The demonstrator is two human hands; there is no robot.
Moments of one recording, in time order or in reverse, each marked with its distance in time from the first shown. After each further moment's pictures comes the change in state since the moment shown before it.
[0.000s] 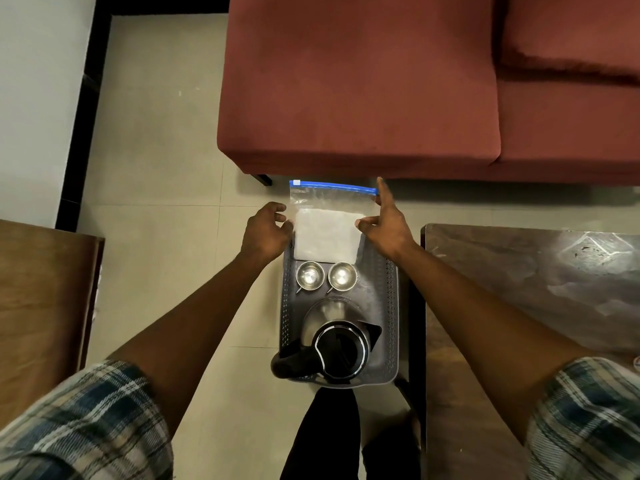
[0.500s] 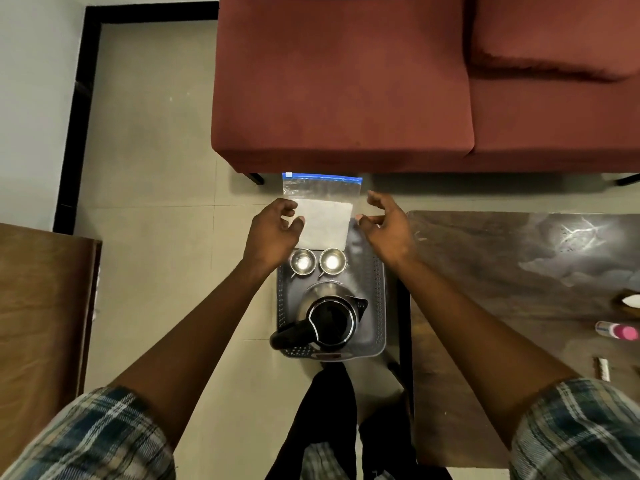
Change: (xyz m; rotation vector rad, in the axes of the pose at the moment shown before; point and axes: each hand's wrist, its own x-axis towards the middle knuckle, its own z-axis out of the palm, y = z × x) left_hand -0.082 0.050 -0.018 -0.092 -0.005 0.132; right_hand -0.083 -0.015 -0.024 0.127 0.175 -0.024
